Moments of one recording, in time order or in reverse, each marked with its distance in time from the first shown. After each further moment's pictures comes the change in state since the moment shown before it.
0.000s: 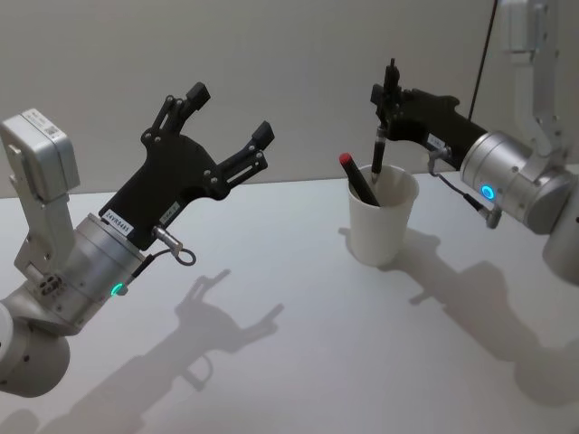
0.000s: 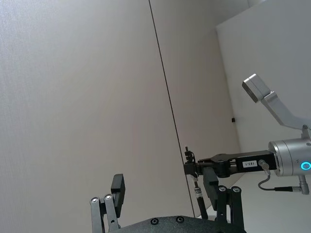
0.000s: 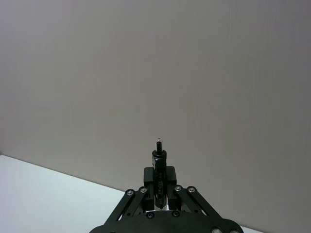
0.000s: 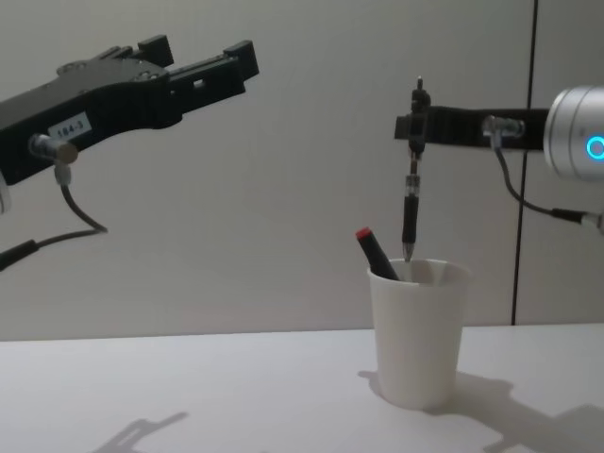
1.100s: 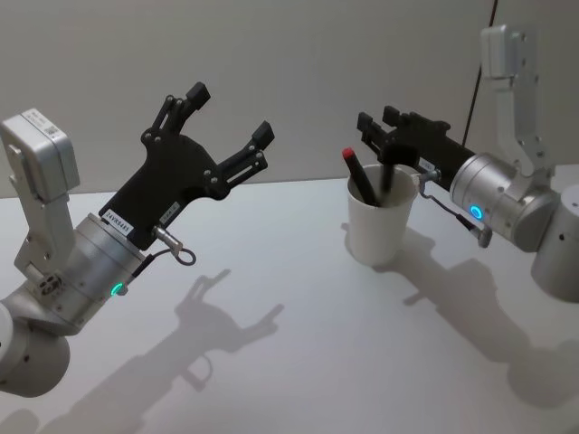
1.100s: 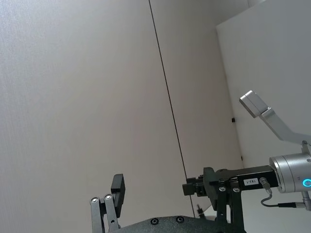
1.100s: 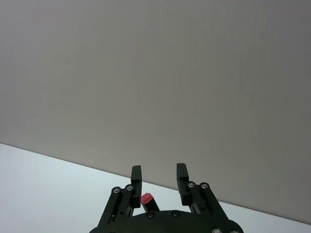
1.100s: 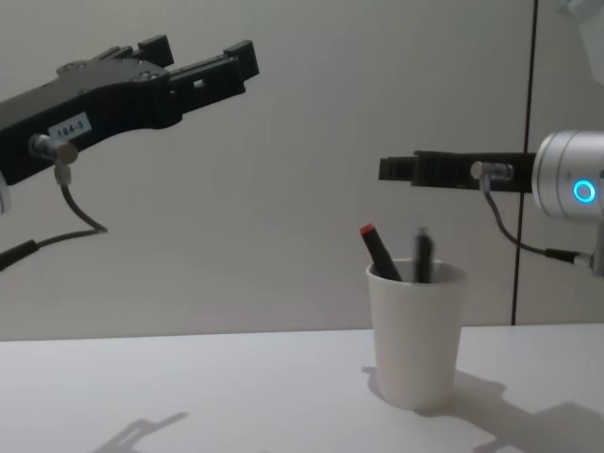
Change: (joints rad) left arm 0.000 0.000 0.000 0.000 0.000 0.000 0.000; right arm -0.014 -0.011 -0.019 0.037 -0.026 0.004 -0.012
